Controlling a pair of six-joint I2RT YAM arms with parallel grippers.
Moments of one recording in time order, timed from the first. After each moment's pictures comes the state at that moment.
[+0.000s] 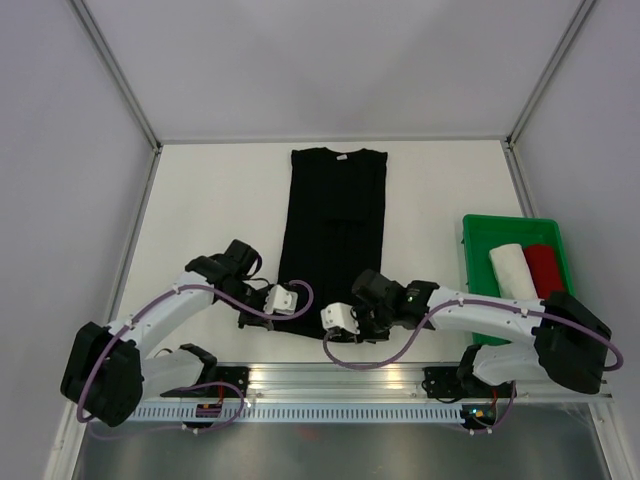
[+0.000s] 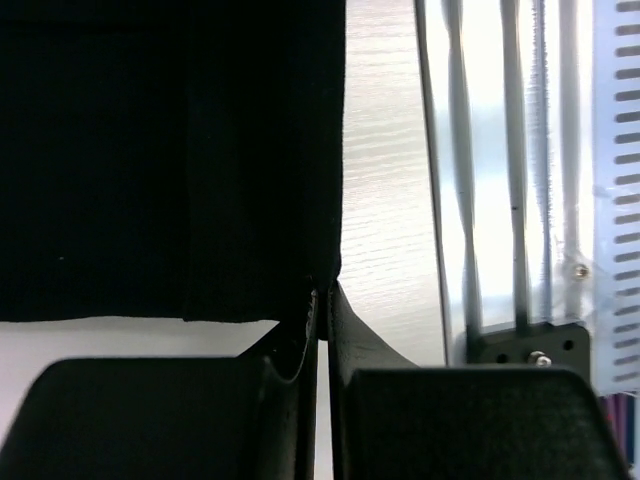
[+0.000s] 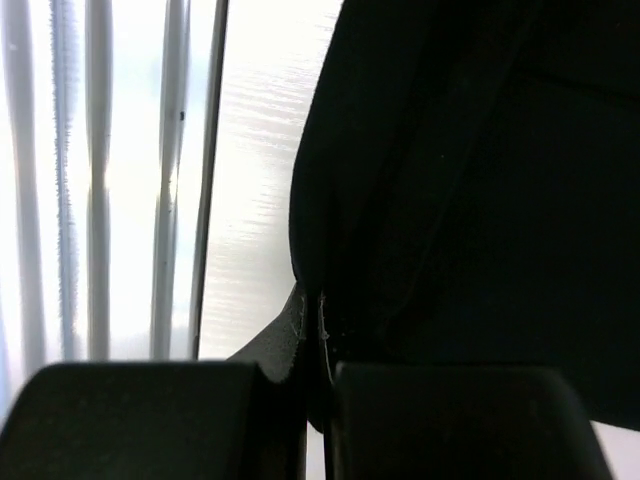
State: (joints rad) left arm -0.48 1.15 0.65 -0.88 0.68 1.13; right arm 1.05 1.28 0.66 -0.44 -0.33 -0.60
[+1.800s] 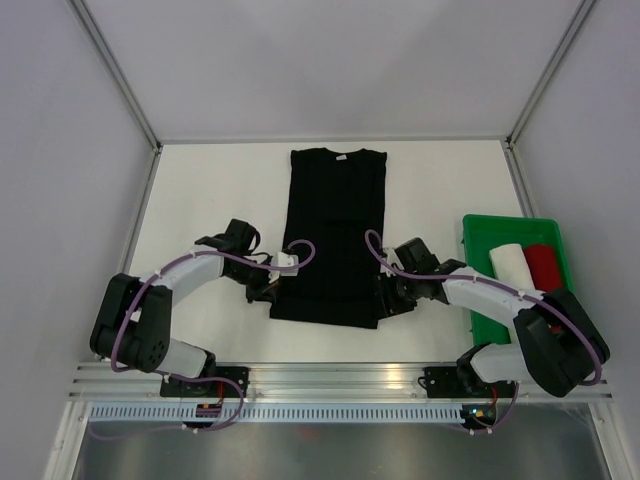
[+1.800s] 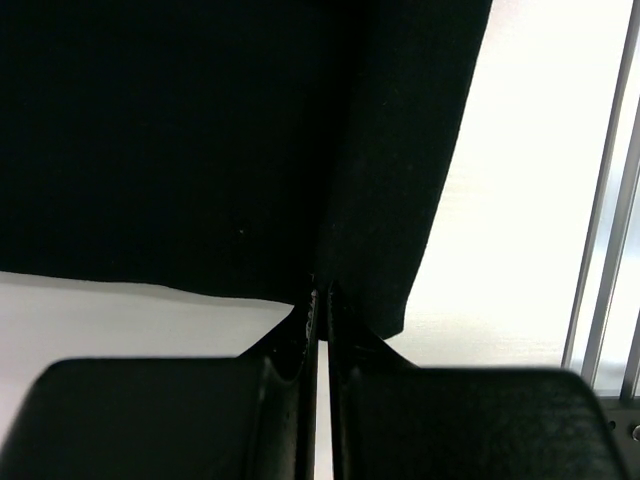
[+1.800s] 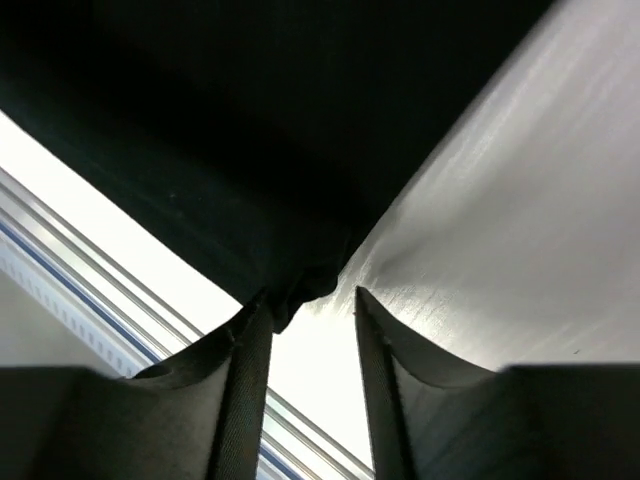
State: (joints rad) left arm -0.33 1.44 0.75 -0.67 0.71 1.00; right arm 0.55 1.34 0.60 -0.40 -0.44 0.30
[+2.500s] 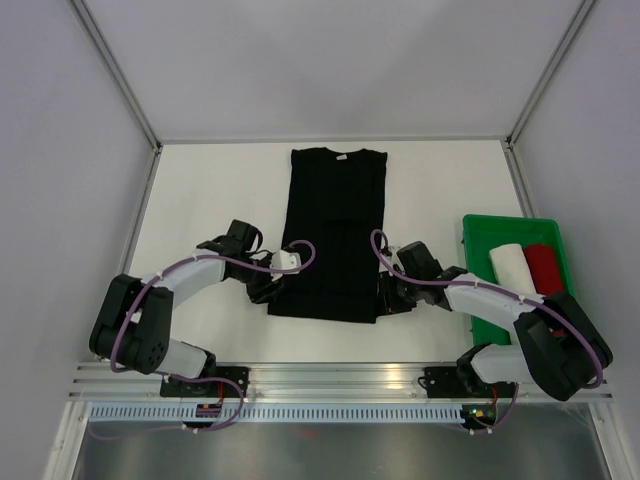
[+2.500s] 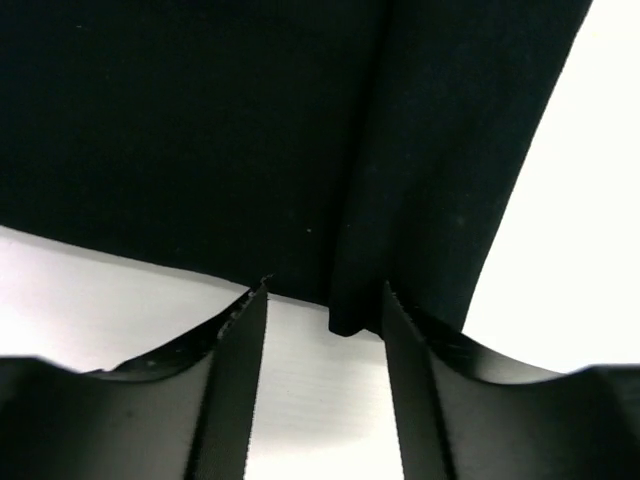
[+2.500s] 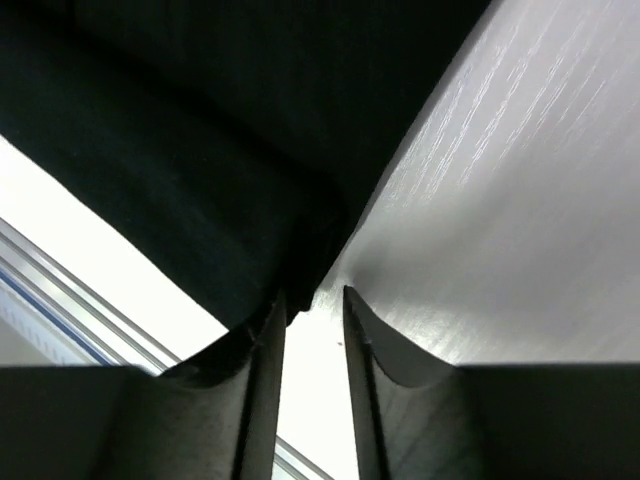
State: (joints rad) left arm -0.34 1.44 0.70 -0.51 0.58 0.92; right arm 0.55 1.32 0.51 -0.24 -0.37 0.42
